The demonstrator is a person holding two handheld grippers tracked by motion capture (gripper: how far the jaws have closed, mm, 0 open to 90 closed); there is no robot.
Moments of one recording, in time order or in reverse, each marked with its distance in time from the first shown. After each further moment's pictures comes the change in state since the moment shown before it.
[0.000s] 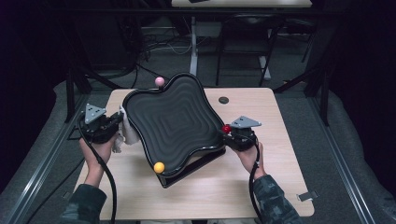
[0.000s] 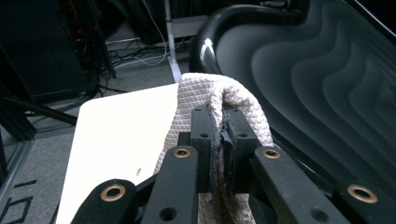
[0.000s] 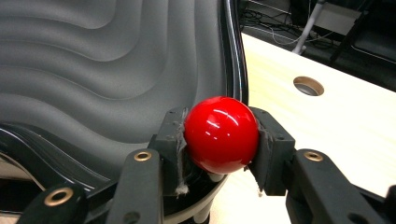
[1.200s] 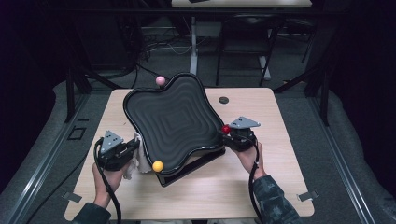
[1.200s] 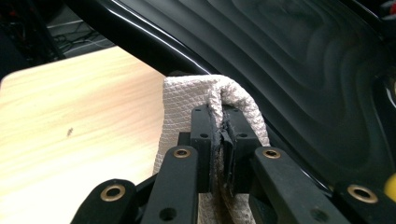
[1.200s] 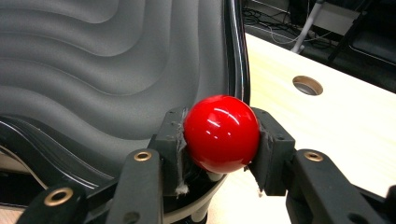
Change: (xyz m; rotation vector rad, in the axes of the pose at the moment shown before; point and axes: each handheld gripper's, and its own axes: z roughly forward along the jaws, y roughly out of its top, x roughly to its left) left arm -0.050 -0.052 -0.022 0.085 -0.165 0.071; right arm 0.002 0.000 0.000 0.010 0.003 -0.013
